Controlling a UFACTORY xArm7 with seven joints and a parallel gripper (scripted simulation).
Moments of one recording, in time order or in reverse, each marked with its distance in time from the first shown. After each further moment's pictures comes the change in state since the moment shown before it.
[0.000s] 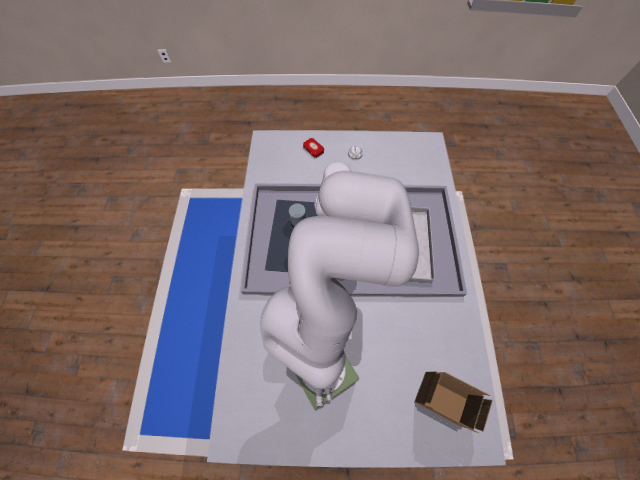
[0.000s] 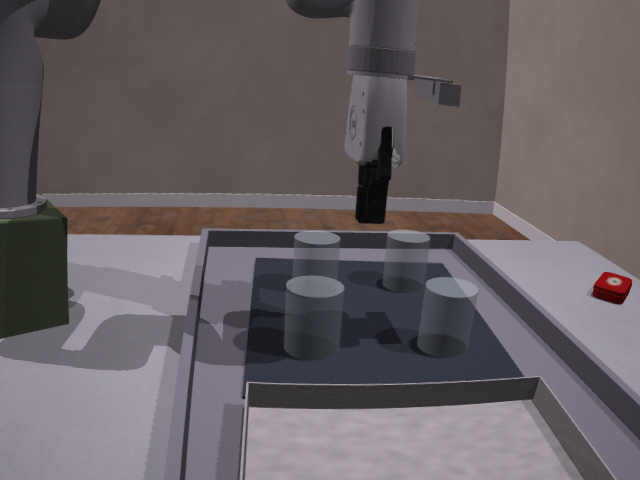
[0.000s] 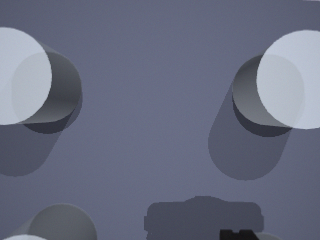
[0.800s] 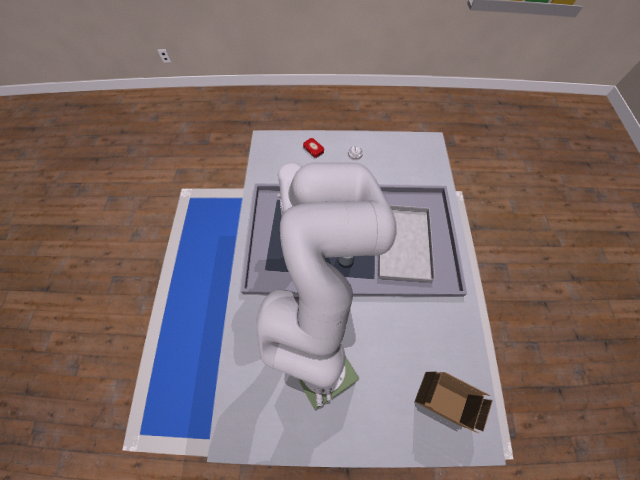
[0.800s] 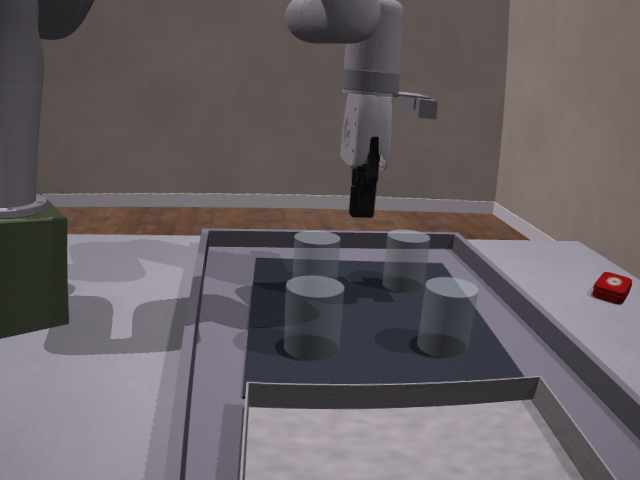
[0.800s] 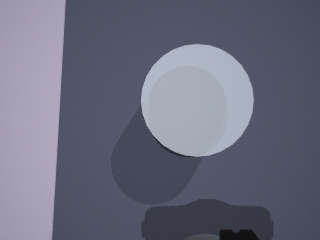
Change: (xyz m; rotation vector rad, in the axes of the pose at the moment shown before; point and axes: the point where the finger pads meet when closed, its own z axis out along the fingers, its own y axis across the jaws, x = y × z) arm 0.018 -0.123 0.027 -0.002 -0.002 0.003
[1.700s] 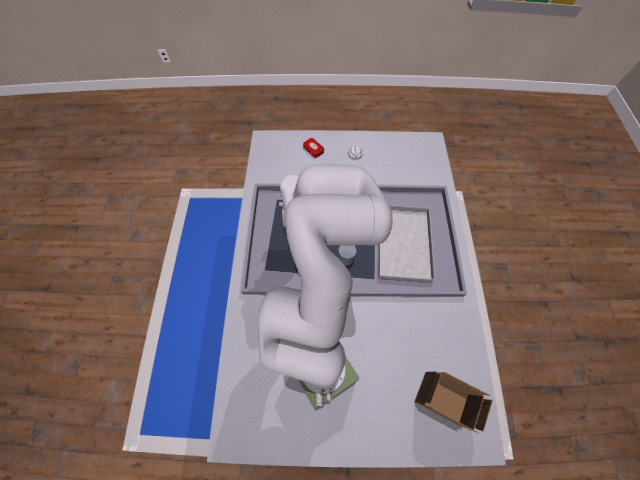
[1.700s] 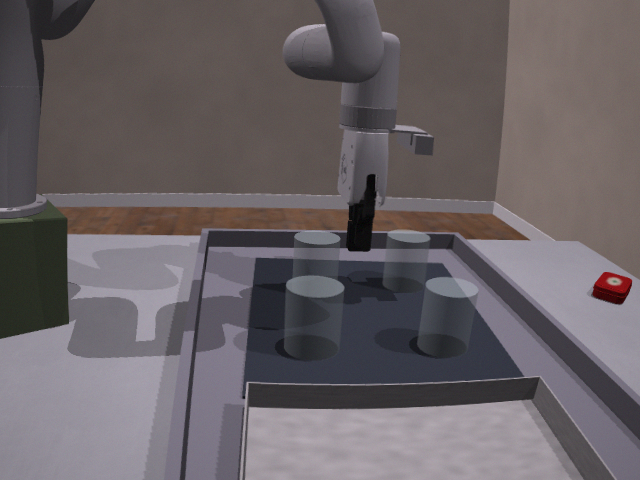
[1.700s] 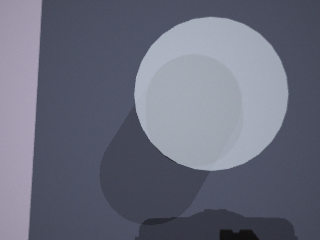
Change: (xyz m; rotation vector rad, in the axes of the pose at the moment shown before) arm 0.000 -0.001 0.049 -0.002 0.003 0.000
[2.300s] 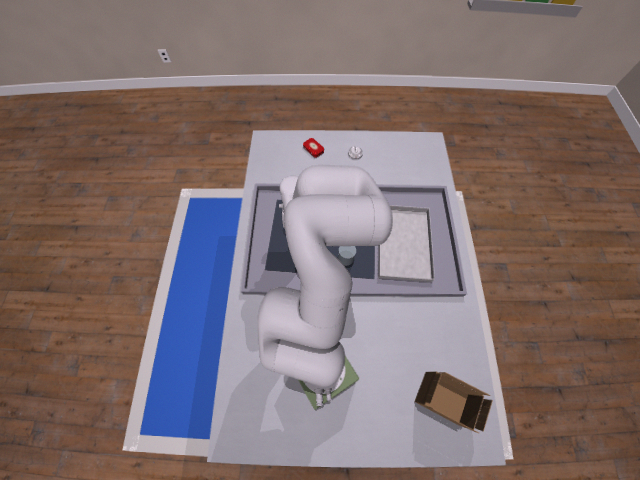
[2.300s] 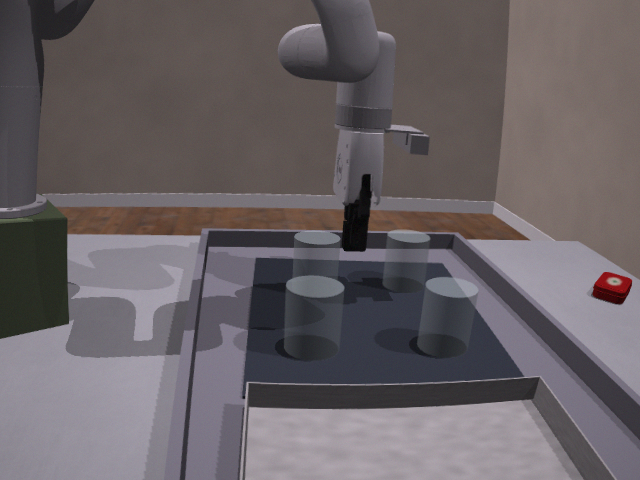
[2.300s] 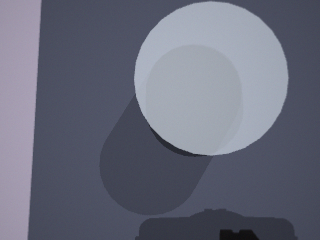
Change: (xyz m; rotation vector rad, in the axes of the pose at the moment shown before) arm -0.006 0.000 0.000 0.000 0.000 0.000
